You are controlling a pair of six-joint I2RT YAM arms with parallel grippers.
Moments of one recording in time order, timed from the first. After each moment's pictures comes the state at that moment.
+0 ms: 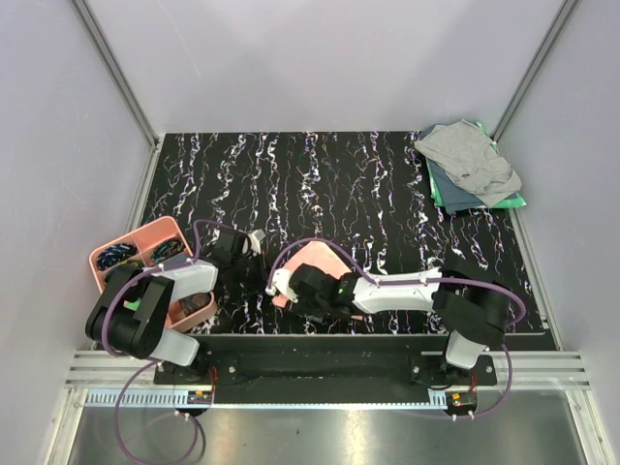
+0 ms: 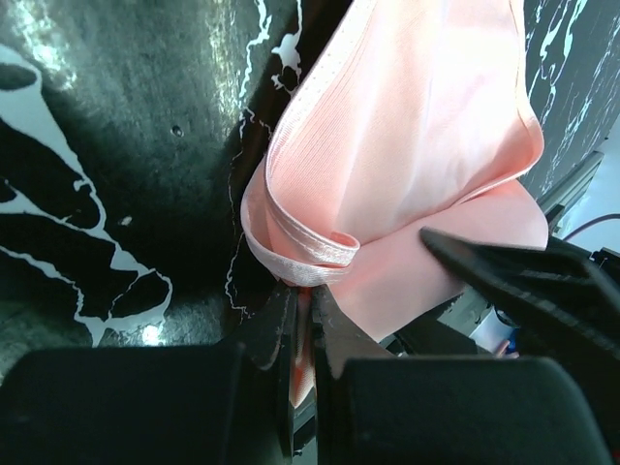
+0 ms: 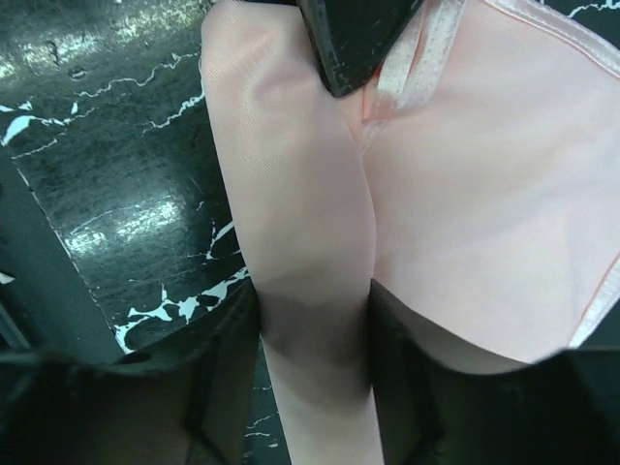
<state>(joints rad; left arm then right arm) -0.35 1.44 0.48 -0.04 0.59 -0.64 1.19 1.71 0.93 -0.17 0.13 -0.18</state>
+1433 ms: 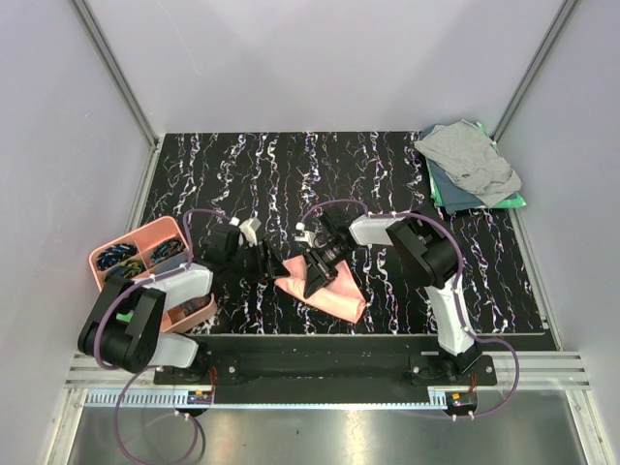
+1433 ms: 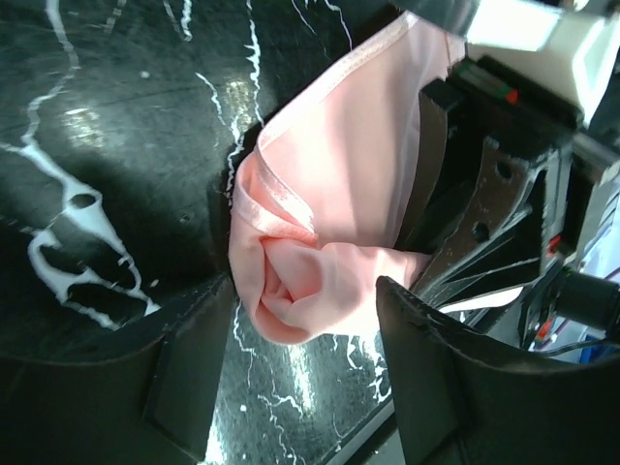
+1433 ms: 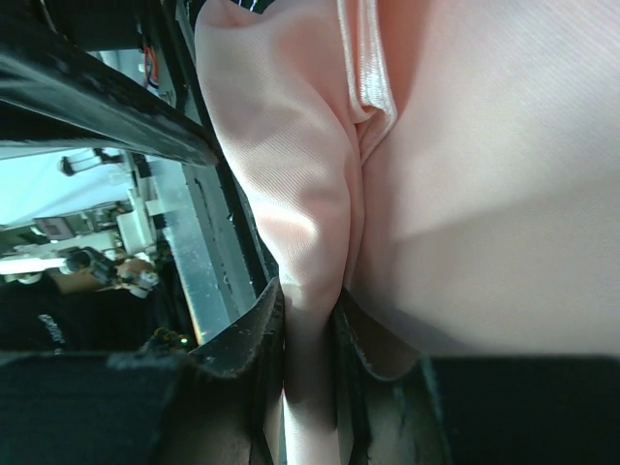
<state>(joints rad) -0.33 1.35 0.47 0.08 0.51 -0.57 0.67 2.17 1.29 -0.46 -1.05 0.05</state>
